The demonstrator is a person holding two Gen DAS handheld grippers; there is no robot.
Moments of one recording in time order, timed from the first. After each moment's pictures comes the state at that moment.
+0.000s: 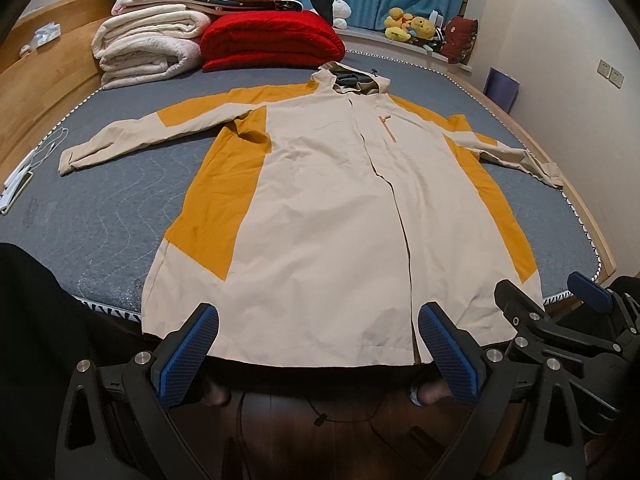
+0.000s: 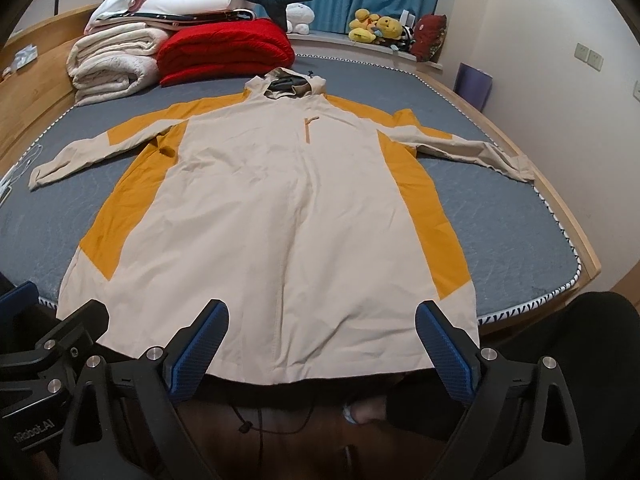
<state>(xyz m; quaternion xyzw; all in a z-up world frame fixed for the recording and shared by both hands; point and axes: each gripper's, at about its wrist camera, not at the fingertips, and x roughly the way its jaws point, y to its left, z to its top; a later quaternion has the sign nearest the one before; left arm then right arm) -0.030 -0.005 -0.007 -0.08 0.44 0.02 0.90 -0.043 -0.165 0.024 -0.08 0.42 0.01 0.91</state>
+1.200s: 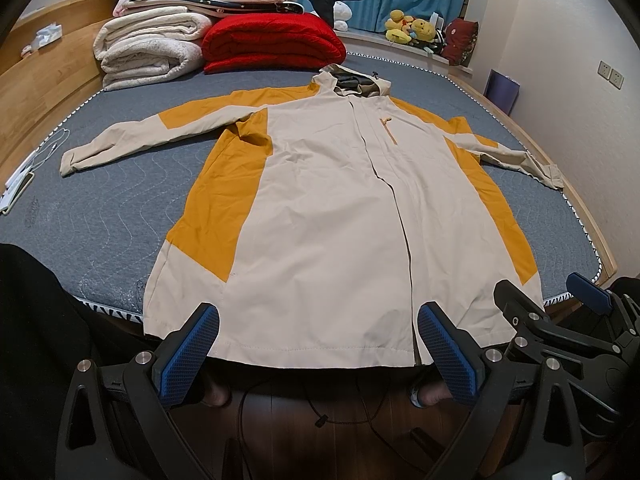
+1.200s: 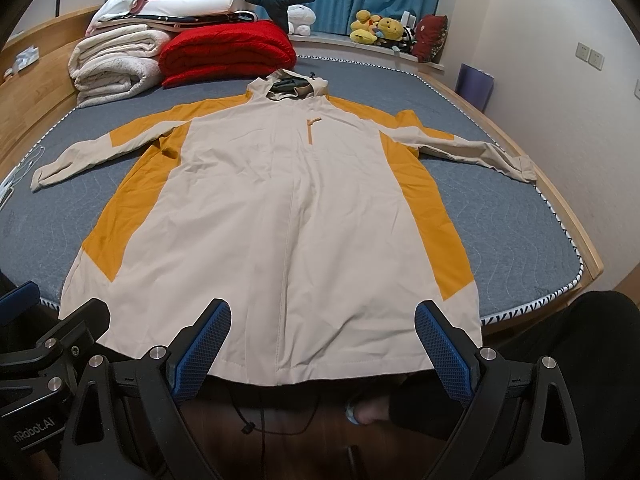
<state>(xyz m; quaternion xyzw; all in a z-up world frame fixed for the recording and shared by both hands) -0.029 -0.004 -0.008 -0.08 0.44 0.02 0.90 -0.041 -0.161 0.023 -0.08 0.42 0.01 0.91</state>
